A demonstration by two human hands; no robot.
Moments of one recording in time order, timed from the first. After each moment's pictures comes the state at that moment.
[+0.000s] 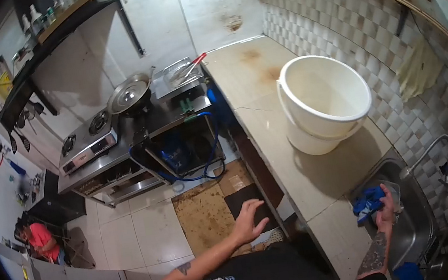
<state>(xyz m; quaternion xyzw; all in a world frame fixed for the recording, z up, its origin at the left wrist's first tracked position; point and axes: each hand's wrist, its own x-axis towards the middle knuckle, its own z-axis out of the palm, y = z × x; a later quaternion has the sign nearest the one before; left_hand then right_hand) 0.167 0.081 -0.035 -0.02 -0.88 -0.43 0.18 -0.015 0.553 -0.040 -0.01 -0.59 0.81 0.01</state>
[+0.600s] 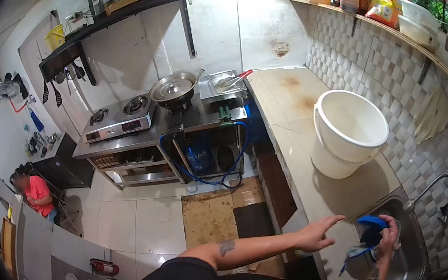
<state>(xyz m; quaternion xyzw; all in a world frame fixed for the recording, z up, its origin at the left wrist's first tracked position) 0.134 0.209 0.044 -0.21 -0.80 -0.55 0.01 0.041 0.518 0.042 0.13 -0.78 0.62 0.04</state>
